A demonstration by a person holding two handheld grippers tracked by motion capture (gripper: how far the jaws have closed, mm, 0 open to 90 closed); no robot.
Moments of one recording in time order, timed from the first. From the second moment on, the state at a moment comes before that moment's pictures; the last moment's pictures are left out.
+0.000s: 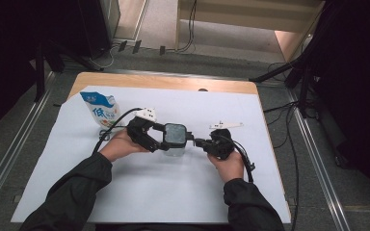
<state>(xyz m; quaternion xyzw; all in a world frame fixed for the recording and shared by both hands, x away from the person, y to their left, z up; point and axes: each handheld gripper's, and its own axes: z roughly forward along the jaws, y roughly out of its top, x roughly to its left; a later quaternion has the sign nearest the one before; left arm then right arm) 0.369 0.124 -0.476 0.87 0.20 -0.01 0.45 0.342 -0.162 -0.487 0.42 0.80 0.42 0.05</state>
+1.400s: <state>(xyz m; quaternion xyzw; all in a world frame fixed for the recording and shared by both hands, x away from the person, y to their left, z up) 0.363 0.135 -0.446 0.86 0.20 -0.03 0.47 0.341 -0.162 -0.486 0.42 0.80 0.42 0.04</state>
